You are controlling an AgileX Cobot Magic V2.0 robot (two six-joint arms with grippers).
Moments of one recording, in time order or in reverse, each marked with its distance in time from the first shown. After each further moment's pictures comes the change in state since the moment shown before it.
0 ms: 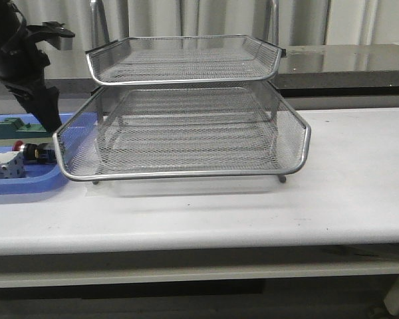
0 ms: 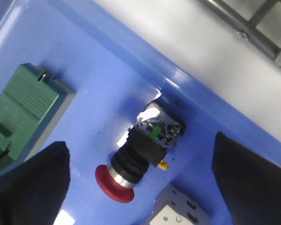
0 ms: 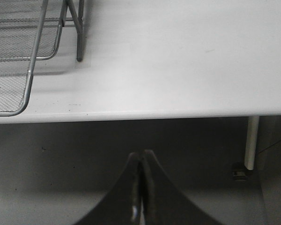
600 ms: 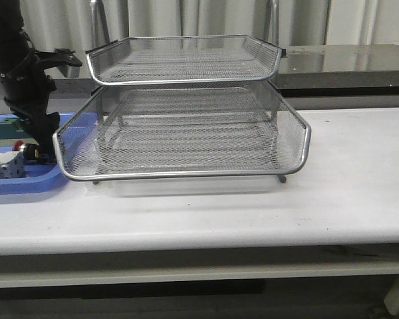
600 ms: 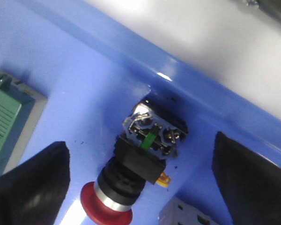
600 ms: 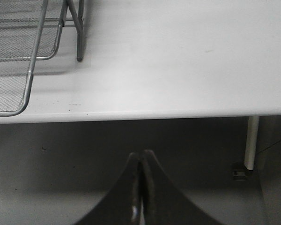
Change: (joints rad) left arm -0.011 0.068 -0.004 0.039 -0.020 0.077; right arm 0.000 0.000 0.000 0.000 0.001 0.000
